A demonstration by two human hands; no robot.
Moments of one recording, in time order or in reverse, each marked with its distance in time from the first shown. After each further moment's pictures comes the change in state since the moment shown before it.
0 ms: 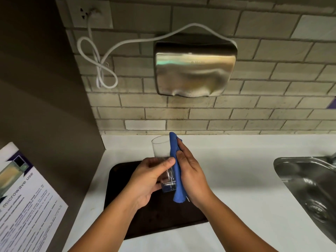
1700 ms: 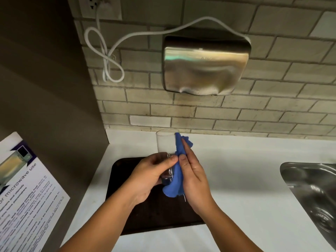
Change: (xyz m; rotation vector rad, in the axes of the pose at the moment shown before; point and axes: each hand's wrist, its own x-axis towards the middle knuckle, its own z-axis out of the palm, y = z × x) left_hand 0.001 0.003 -0.004 0.113 -0.043 0.024; right_hand -0.008 0.012 0.004 0.096 -0.055 -0.126
